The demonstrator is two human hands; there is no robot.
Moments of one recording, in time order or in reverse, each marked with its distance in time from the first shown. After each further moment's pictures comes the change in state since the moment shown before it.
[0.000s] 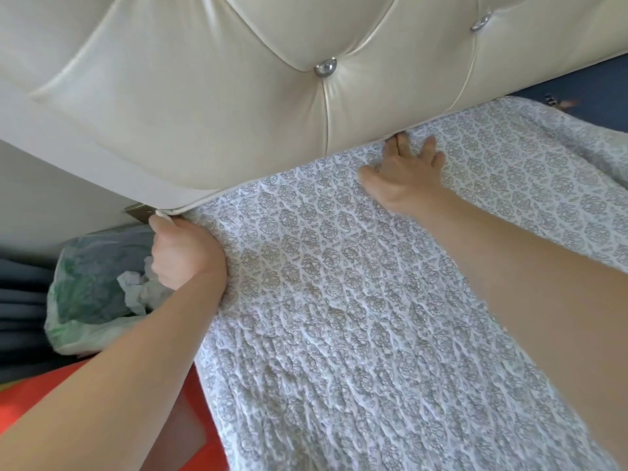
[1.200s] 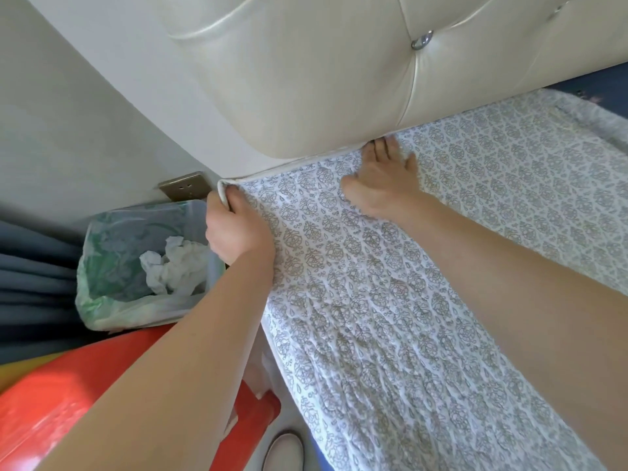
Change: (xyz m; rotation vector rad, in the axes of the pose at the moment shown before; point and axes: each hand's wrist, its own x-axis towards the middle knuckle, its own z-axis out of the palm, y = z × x) left_hand 0.011 -0.026 -0.009 -0.446 -0.173 0.002; right_hand -0.050 -0.110 0.017 -0.025 -0.057 -0.083
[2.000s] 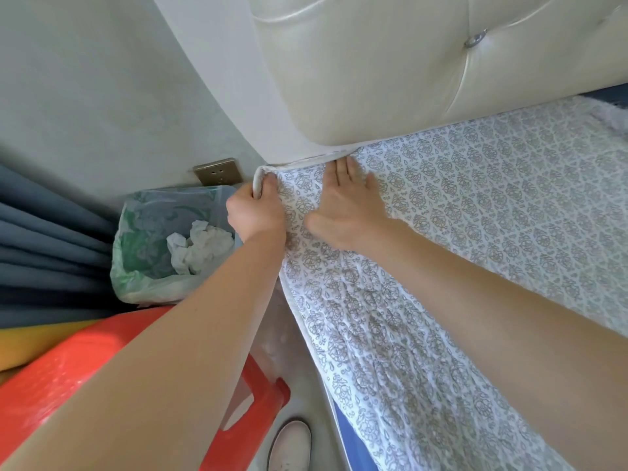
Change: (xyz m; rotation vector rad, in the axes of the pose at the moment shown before) left_hand 0.020 0.000 -0.030 -0.111 -0.189 -0.101; right_hand -0.053 -0.088 0.020 -0.013 -0.064 -0.207
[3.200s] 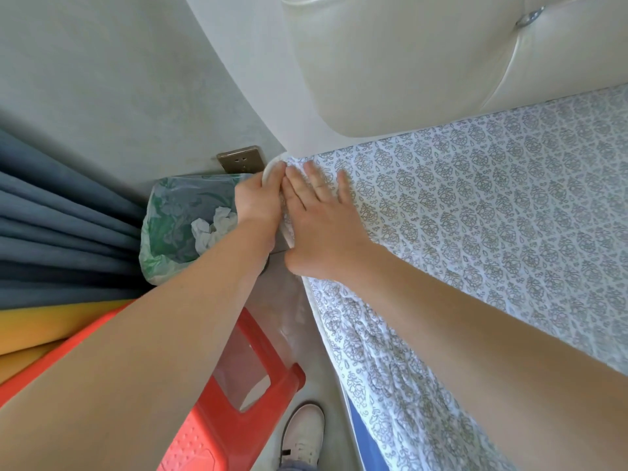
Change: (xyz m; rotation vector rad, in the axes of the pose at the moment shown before) left_hand 0.037 -0.012 -0.018 0.066 -0.186 -0.022; right_hand -0.018 -0.044 0.026 -0.129 0.050 -0.350
